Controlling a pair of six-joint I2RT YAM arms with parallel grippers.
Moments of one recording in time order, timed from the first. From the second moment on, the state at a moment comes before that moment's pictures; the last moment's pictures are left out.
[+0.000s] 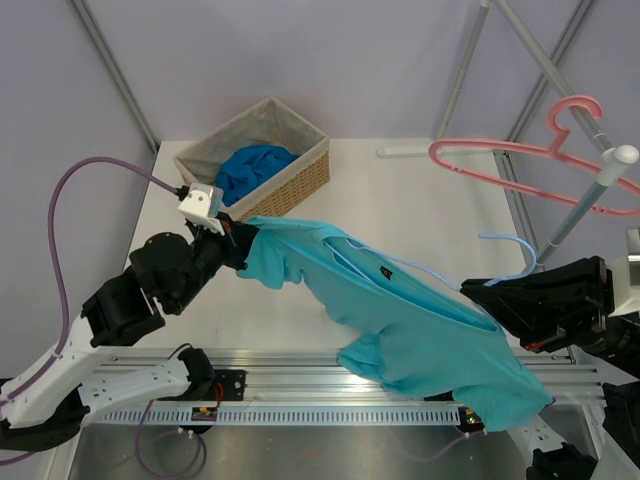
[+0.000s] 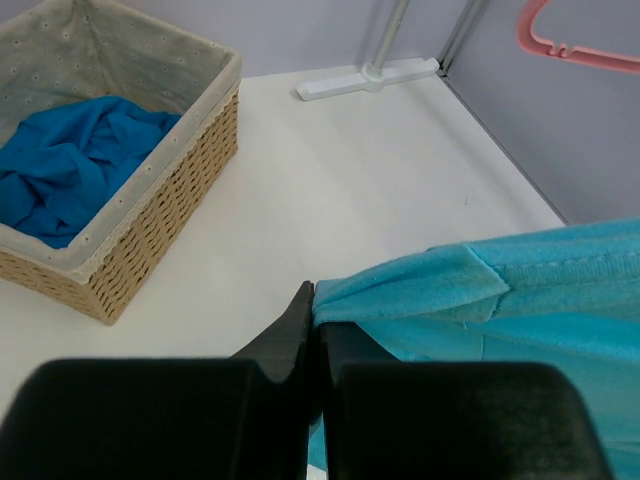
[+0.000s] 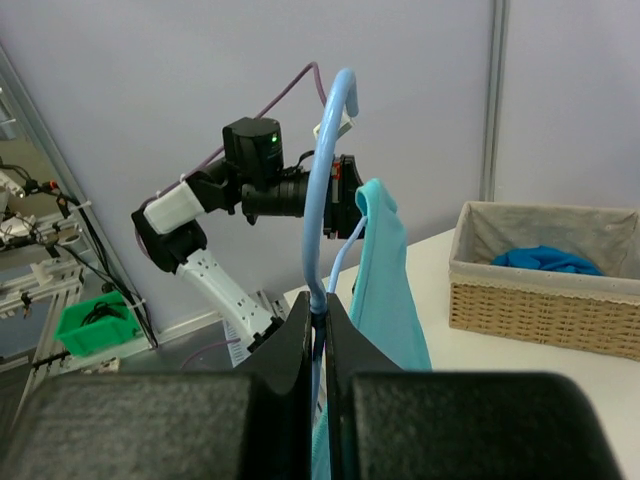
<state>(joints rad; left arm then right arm) -0.98 0.76 1.20 -0.61 -0.48 -0.31 0.21 0.64 1.70 -0.59 -0.86 0.53</state>
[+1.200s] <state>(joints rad) -0.96 0.83 1.15 -0.46 0.46 0.06 0.21 0.64 1.49 -0.38 -1.04 0.62</state>
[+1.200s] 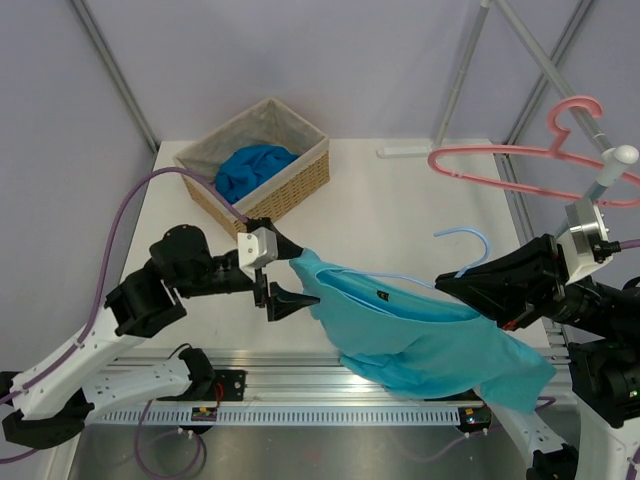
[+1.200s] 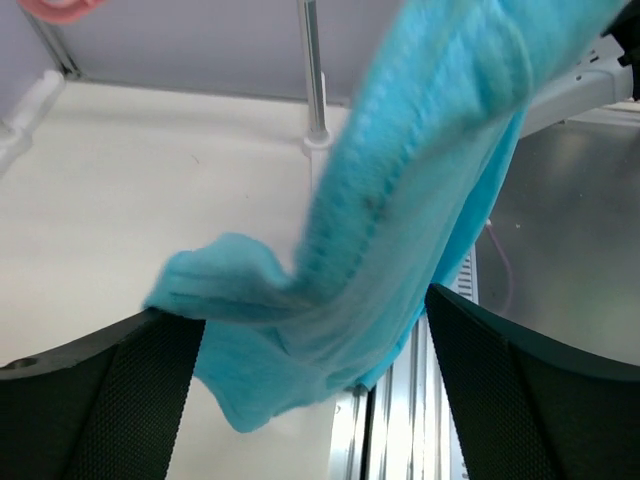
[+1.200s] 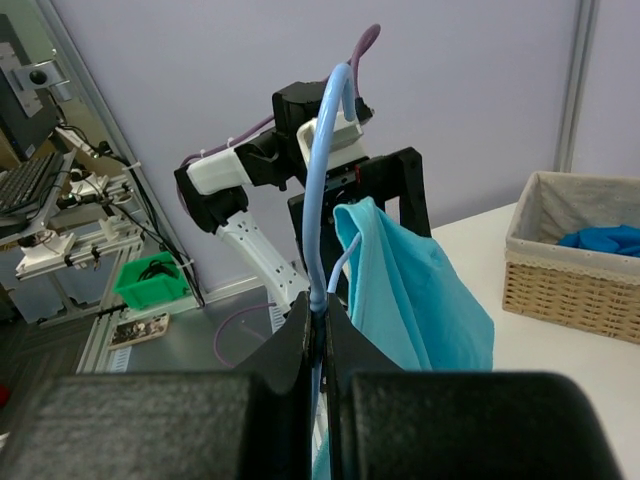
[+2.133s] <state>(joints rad) -0.97 0.71 1.11 -0.35 -0.15 -0.17 0.21 0.57 1.47 -0.67 -0.95 0.42</state>
